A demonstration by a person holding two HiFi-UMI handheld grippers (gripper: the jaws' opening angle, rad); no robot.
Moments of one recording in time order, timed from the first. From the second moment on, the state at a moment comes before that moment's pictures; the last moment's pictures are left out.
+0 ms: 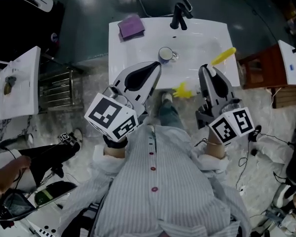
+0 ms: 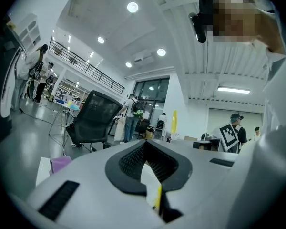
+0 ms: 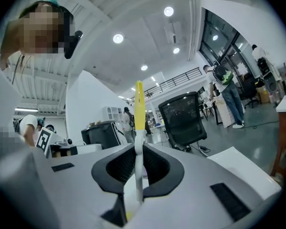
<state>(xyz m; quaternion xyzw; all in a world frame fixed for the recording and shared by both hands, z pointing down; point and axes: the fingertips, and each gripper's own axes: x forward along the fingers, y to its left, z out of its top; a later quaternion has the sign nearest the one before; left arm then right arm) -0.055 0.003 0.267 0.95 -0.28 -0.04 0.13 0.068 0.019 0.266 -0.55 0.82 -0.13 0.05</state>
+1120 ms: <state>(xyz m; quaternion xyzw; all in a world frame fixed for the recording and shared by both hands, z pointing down) 0.018 -0.163 0.269 0.93 -0.34 -0.03 0.13 0.133 -0.163 0.254 -0.47 0.87 -0.15 0.03</state>
